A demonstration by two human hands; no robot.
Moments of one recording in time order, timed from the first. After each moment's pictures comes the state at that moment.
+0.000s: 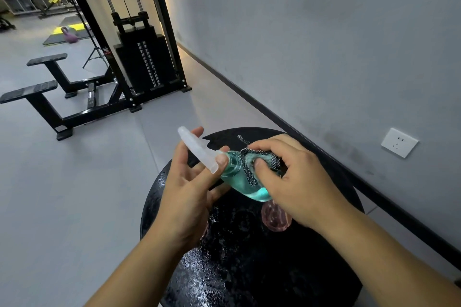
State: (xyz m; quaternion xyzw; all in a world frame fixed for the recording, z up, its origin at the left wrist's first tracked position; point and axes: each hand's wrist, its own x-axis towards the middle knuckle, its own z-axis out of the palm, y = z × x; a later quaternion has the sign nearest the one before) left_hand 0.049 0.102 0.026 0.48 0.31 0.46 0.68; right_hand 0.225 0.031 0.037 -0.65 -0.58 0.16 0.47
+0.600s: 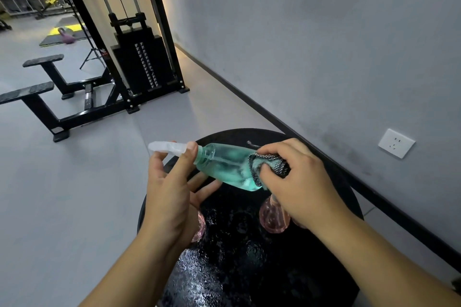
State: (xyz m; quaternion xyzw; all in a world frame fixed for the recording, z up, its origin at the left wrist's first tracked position) left_hand 0.047 0.112 0.028 0.37 0.36 0.52 0.68; right_hand 0.234 0.033 0.020 -0.68 -0.52 0.16 0.49
